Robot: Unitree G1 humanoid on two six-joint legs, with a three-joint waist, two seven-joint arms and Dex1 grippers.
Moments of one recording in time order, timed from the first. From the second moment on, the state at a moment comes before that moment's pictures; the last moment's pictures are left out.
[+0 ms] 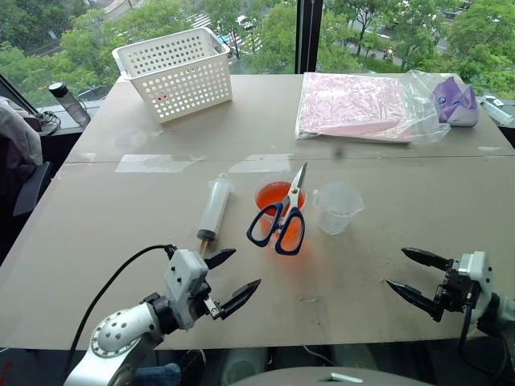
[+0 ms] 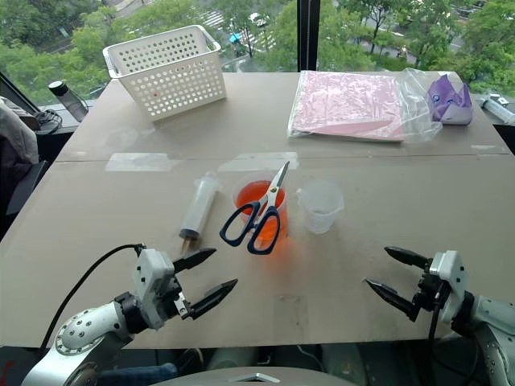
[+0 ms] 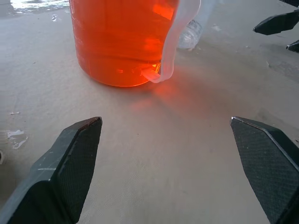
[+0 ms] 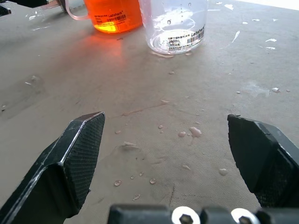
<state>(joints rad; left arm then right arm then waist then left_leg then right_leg) 0.48 0.56 0.13 -0.60 -0.51 0.28 -0.79 0.36 -0.63 -0.25 -0.15 0.55 0.04 1.11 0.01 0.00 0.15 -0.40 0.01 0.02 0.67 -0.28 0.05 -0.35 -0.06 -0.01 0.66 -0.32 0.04</state>
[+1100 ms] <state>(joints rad) 0.09 0.60 0.20 -0.52 -1.43 0.81 -0.49 0.08 -0.84 -0.36 -0.59 0.92 0.43 1.02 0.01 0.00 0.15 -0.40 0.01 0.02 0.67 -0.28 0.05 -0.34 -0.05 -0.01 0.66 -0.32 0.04</state>
